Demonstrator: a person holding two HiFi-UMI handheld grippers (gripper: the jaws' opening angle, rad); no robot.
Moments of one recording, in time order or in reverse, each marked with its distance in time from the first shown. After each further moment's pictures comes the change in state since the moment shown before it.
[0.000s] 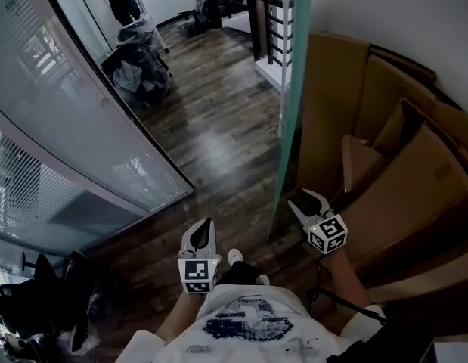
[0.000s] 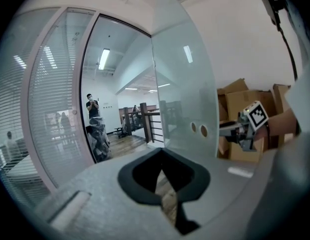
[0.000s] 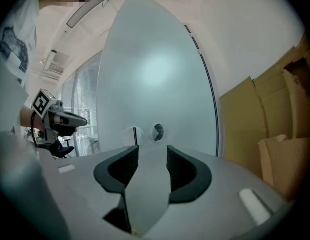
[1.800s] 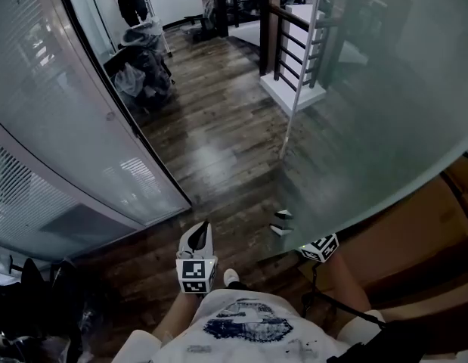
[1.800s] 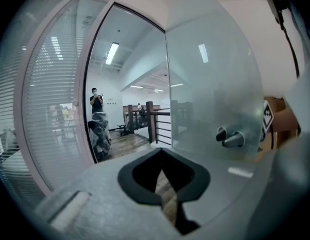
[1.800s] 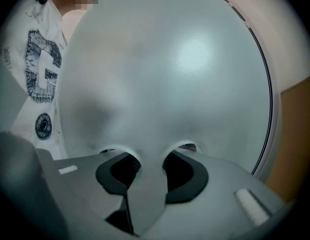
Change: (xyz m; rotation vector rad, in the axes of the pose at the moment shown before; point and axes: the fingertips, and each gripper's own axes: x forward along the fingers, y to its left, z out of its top) left arm 0.080 0.089 0.009 -0.103 0.006 0.006; right arm 0.115 0.057 0.006 -0.189 0.182 0.403
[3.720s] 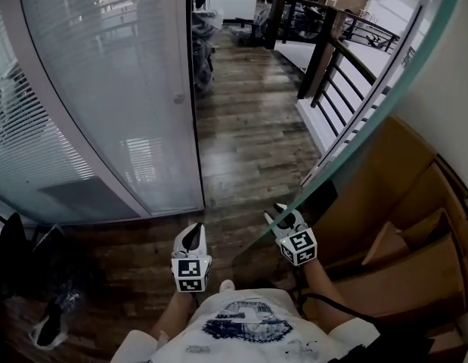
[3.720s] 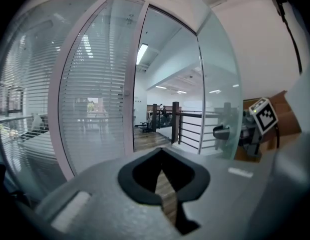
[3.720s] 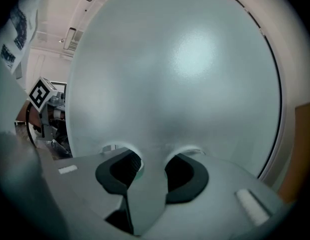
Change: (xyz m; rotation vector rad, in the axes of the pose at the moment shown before) left arm -0.035 0.168 -0.042 -0.165 -0.021 0.238; right arm 0.188 -0.010 0.062 -0.045 0.006 -0.194
